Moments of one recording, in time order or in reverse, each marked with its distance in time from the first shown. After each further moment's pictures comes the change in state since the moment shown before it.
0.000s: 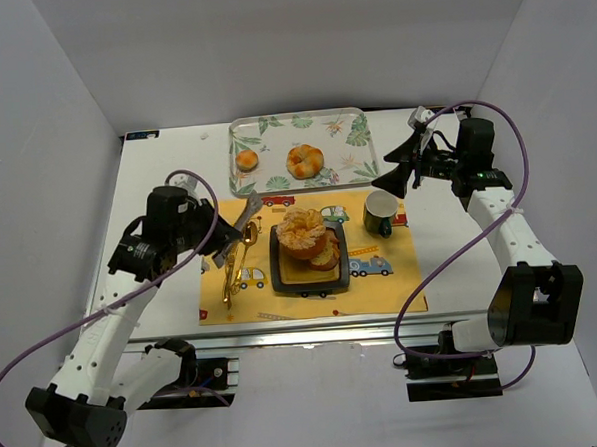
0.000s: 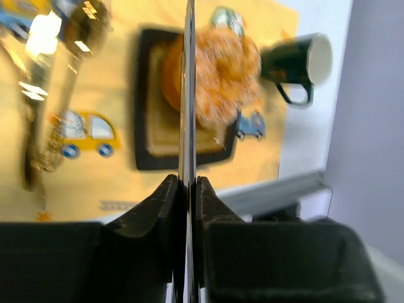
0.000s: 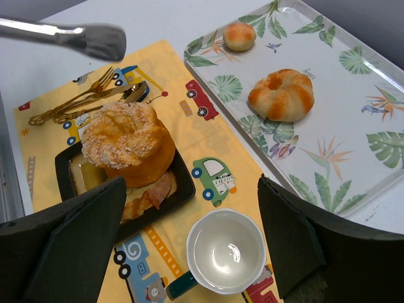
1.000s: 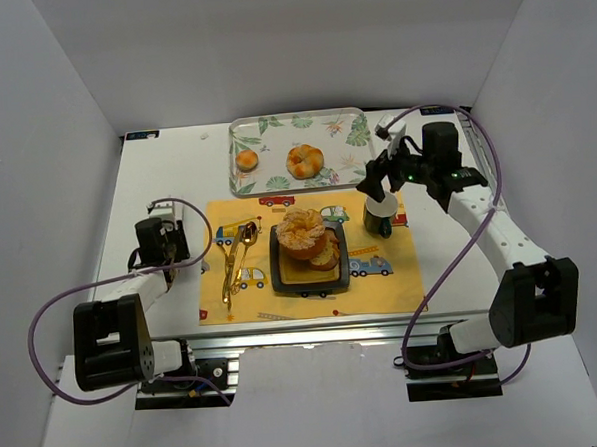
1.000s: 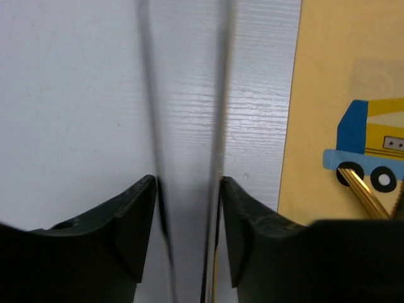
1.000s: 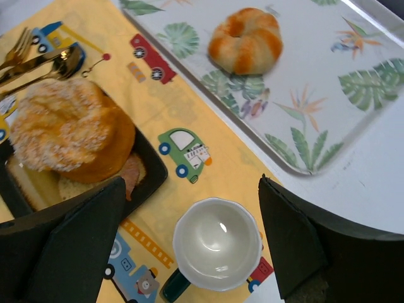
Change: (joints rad) left arm 0.463 0.340 -0.550 0.961 -0.270 0.808; right arm 0.199 0.010 0.028 -0.126 0.427 -0.056
